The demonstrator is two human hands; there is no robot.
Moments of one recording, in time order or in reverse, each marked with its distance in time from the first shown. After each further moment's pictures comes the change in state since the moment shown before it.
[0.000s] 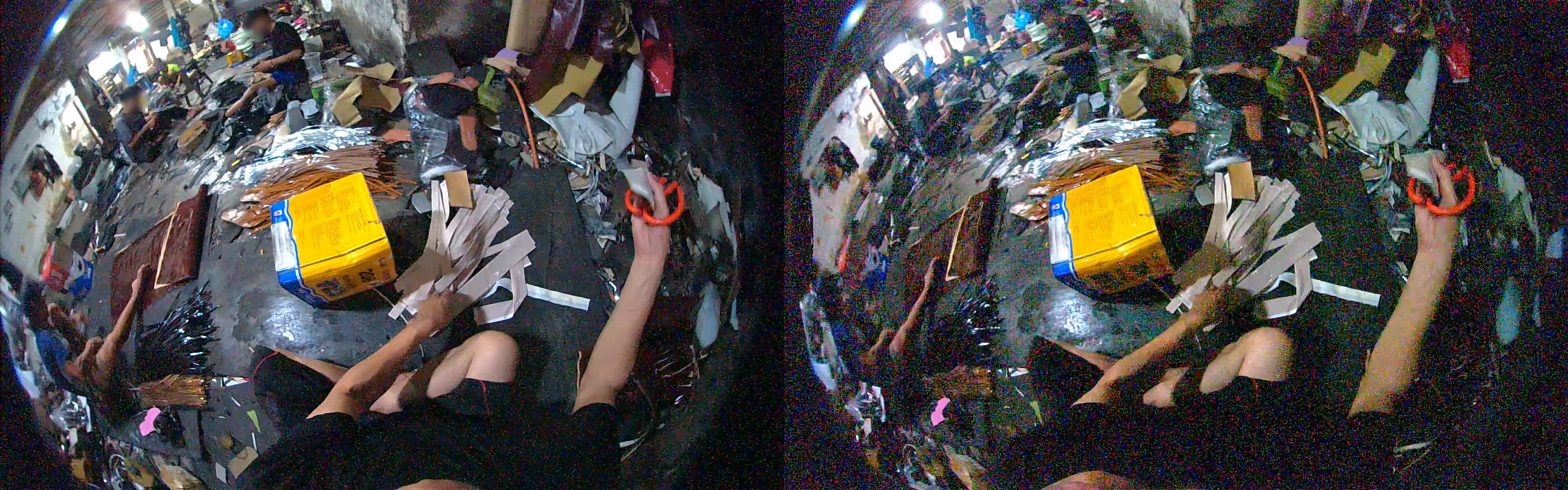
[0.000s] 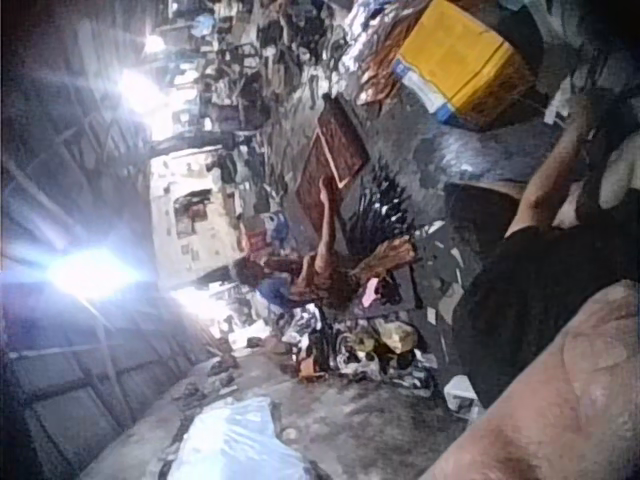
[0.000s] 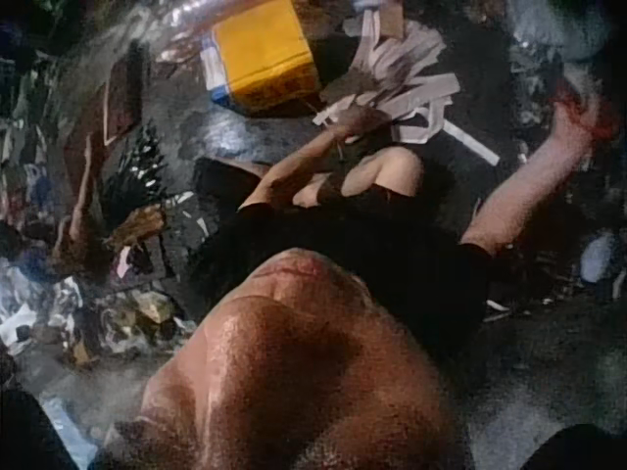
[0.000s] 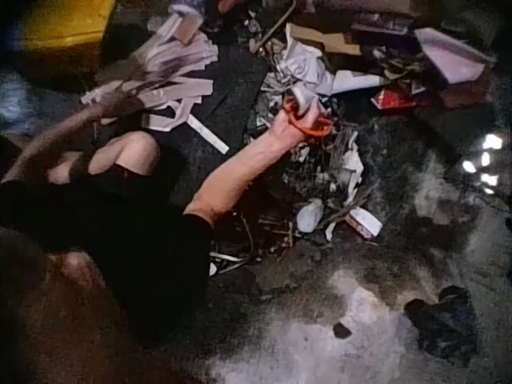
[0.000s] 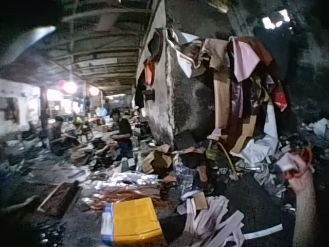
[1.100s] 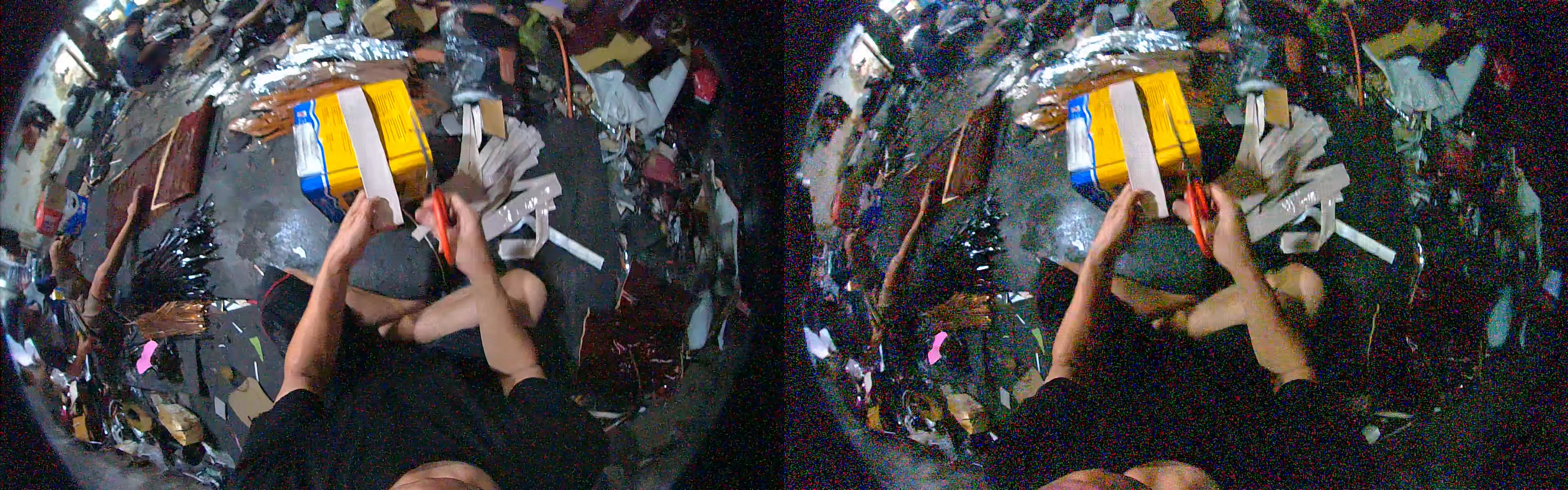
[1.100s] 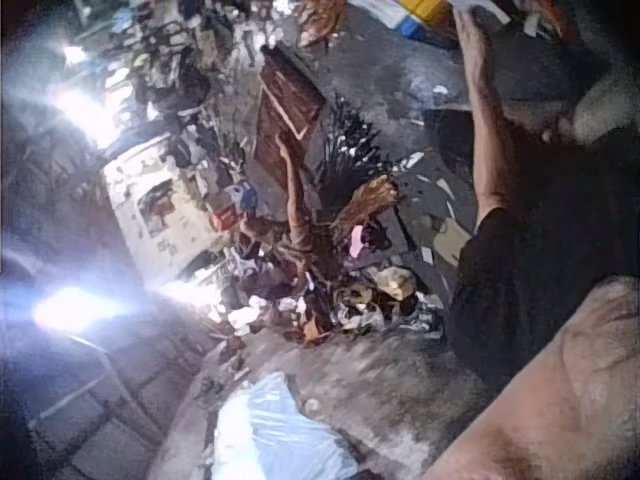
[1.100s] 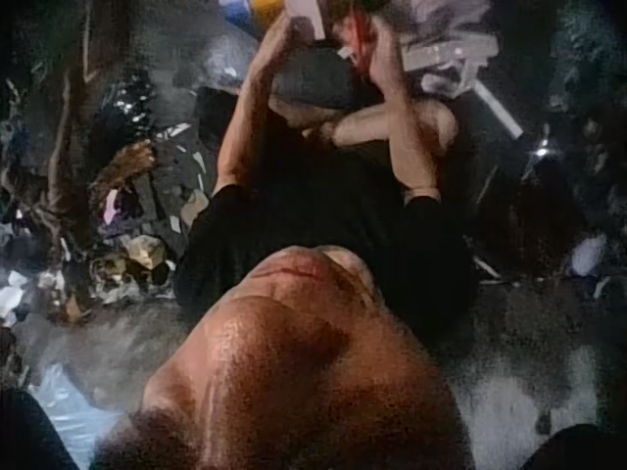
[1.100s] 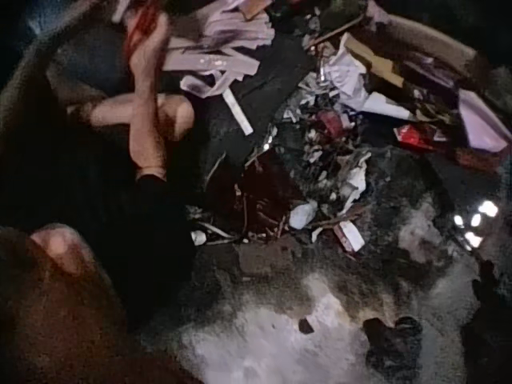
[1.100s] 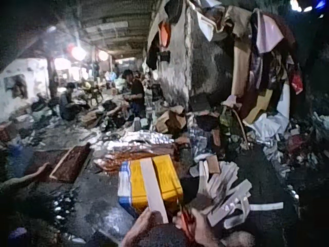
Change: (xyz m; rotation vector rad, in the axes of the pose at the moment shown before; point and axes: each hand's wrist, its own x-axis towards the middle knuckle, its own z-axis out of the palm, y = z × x) left_hand -0.162 -0.075 -0.150 -1.196 0.481 -0.116; right_hand -0.219 -0.178 0.305 0.926 -0.516 1.072
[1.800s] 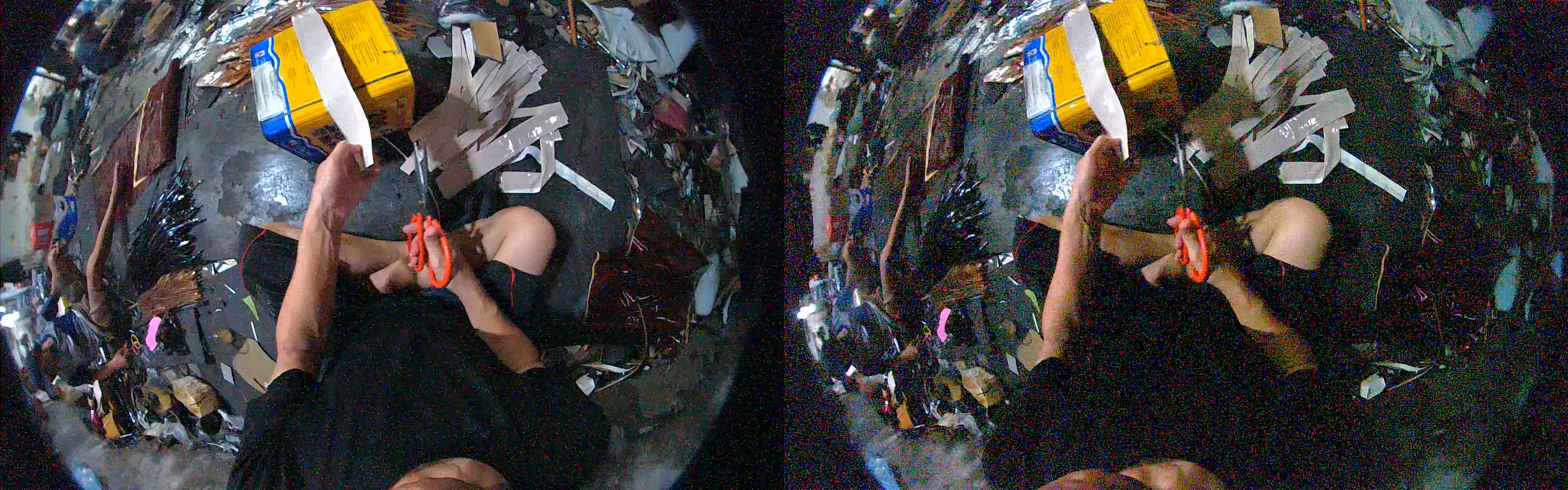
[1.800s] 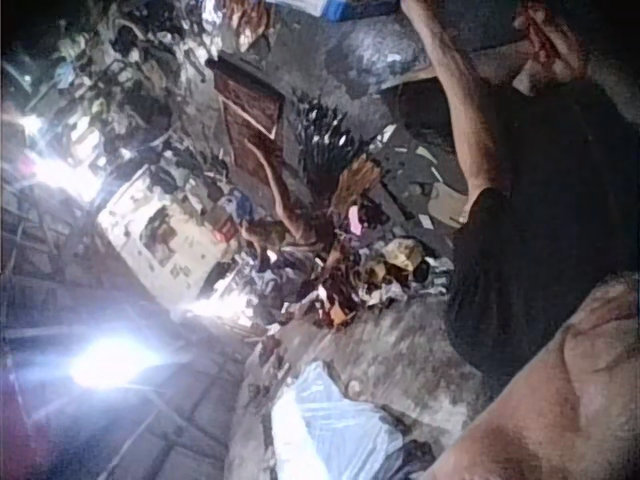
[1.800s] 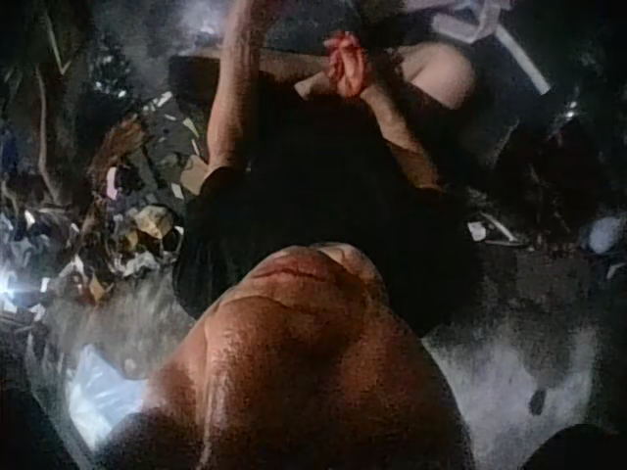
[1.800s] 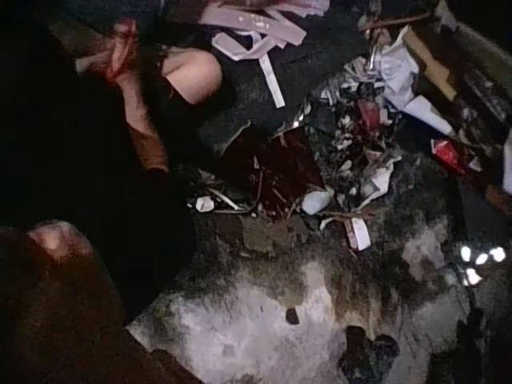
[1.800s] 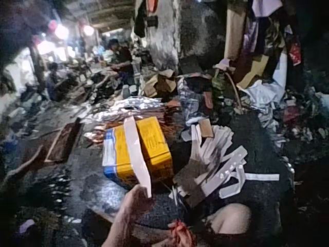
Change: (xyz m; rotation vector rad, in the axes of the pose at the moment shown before) left_hand -0.006 -0.017 0.019 -0.452 0.123 -0.311; right_hand -0.086 0.130 -0.061 -0.034 -0.080 0.292
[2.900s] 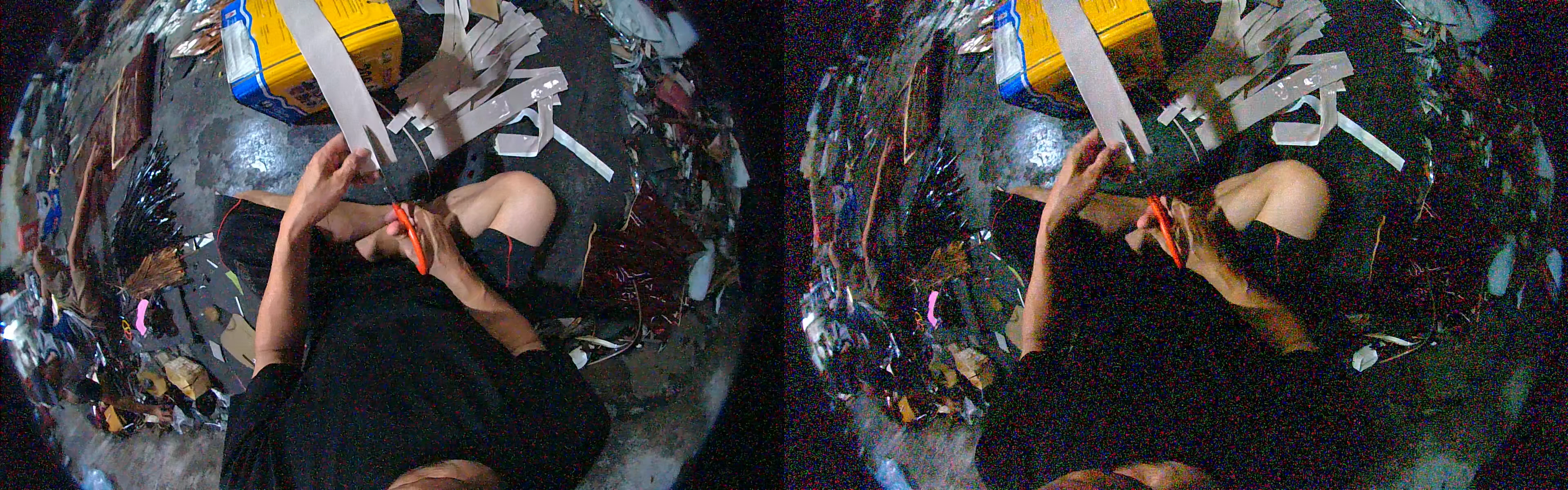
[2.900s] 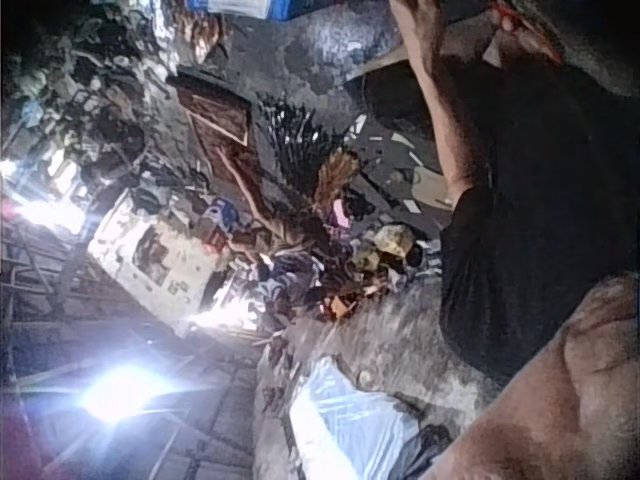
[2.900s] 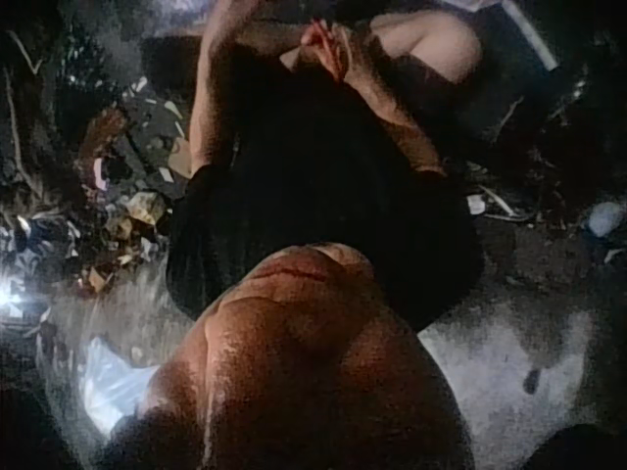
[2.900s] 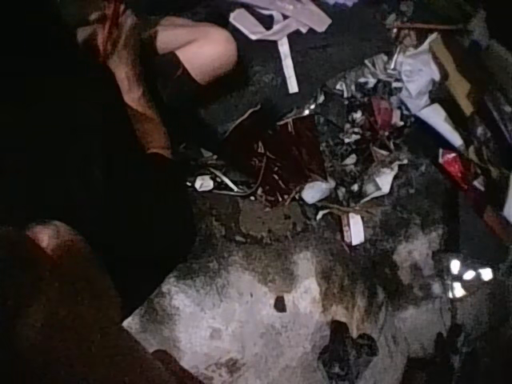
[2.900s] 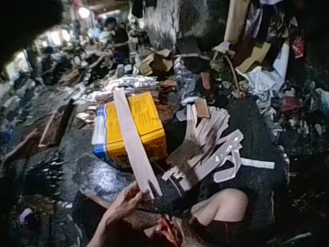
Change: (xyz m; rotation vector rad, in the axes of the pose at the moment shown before) left_hand -0.046 -0.024 -0.007 0.607 -0.244 0.135; right_hand -0.022 -0.013 0.011 -0.791 -0.058 -0.409
